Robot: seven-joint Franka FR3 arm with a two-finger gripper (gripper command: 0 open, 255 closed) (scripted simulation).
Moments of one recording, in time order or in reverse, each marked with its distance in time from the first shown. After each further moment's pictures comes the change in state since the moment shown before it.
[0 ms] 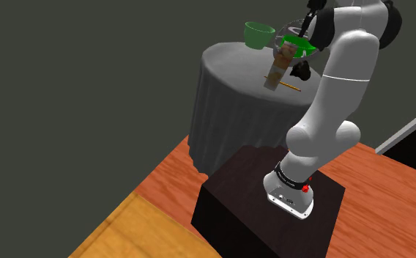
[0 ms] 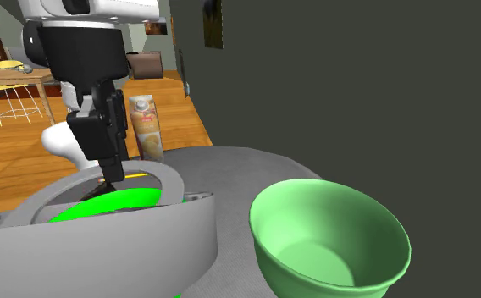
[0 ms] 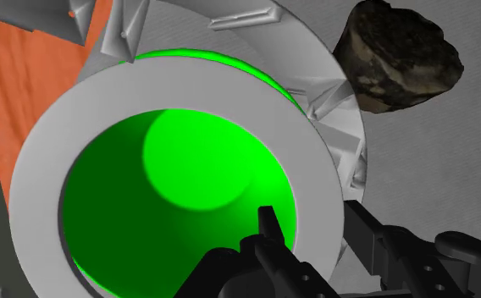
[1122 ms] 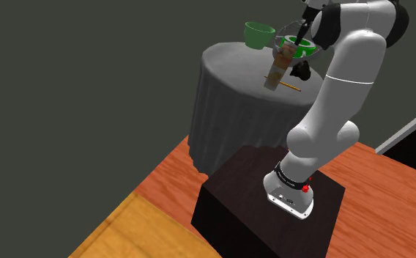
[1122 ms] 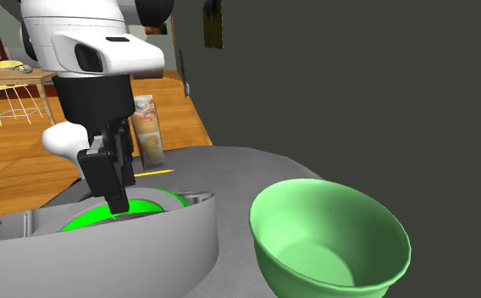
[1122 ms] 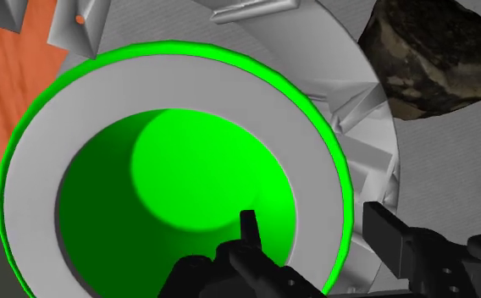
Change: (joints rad) arm 0.050 -0.063 -0.001 -0.207 -0.036 0.157 0.008
